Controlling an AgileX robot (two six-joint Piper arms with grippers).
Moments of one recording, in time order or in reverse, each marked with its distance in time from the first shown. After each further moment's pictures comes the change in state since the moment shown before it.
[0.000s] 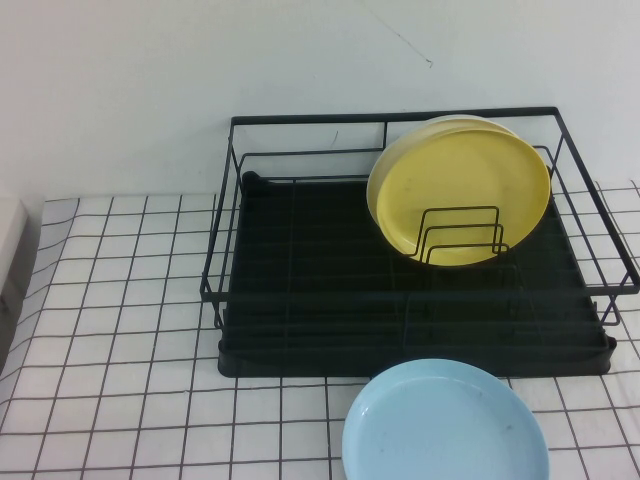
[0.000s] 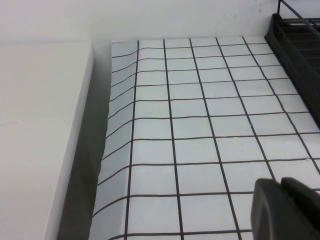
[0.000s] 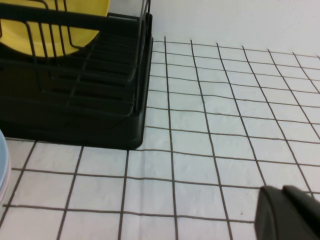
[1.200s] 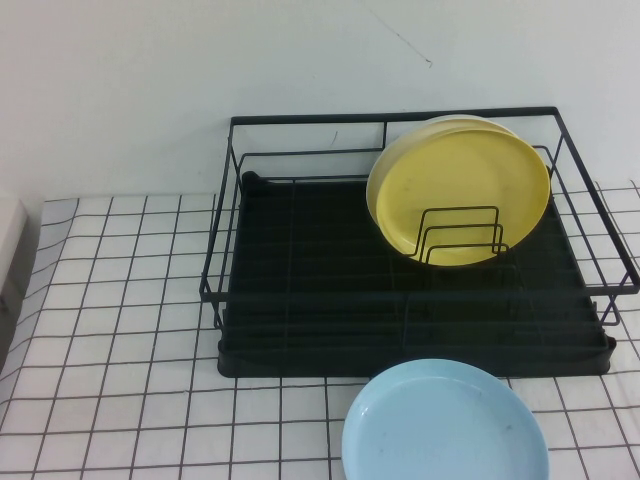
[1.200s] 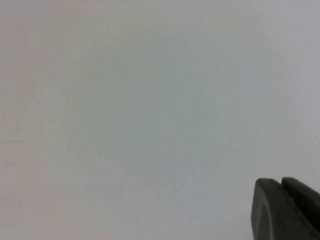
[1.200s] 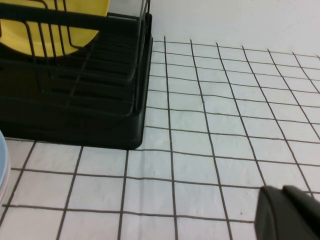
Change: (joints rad) right arm 0.000 0.000 0.000 0.000 0.000 0.000; left arm 0.000 0.000 0.004 -0.015 -0.692 0.002
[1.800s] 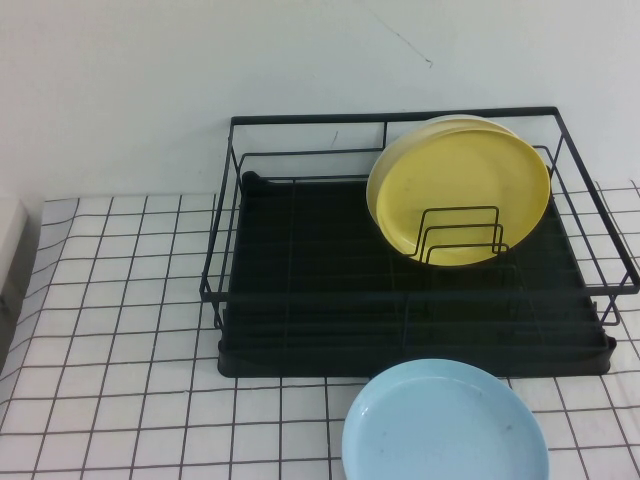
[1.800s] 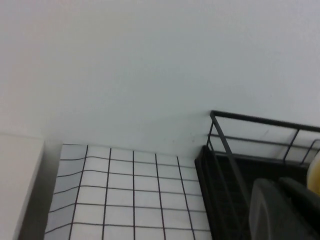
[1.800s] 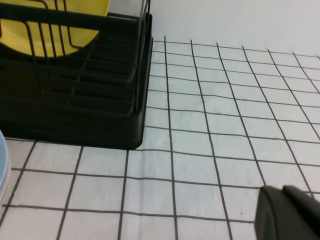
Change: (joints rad) right arm 0.000 0.000 0.000 0.000 0.000 0.000; left arm 0.000 0.394 -0.585 -0.206 0.763 -0.018
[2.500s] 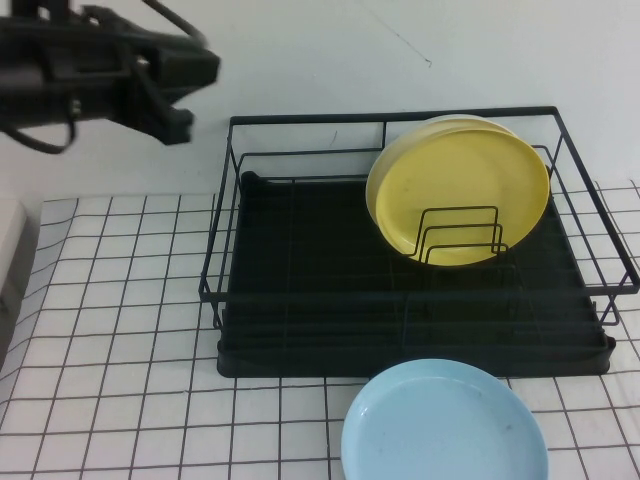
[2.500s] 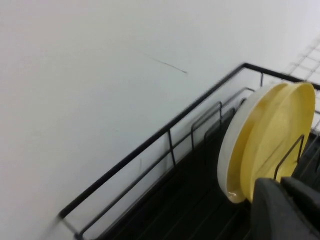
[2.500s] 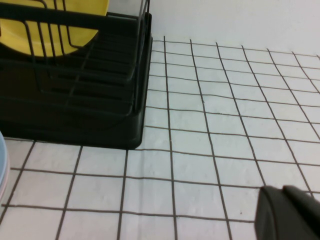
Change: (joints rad) right arm 0.000 0.000 0.000 0.000 0.000 0.000; left arm -0.106 1.059 -0.745 -0.888 0.289 1.388
